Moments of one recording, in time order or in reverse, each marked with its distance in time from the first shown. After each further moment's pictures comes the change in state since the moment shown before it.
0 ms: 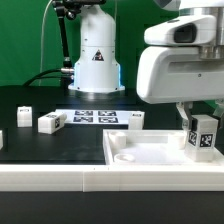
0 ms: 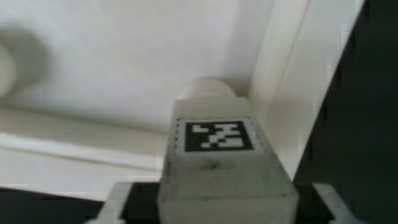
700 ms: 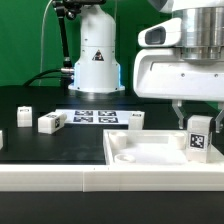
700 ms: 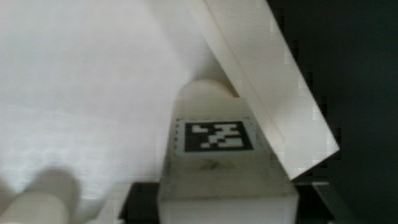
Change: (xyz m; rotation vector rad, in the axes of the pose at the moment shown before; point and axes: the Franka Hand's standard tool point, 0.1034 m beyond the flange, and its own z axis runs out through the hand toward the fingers) arm 0.000 0.003 0.001 0.019 0.018 0.783
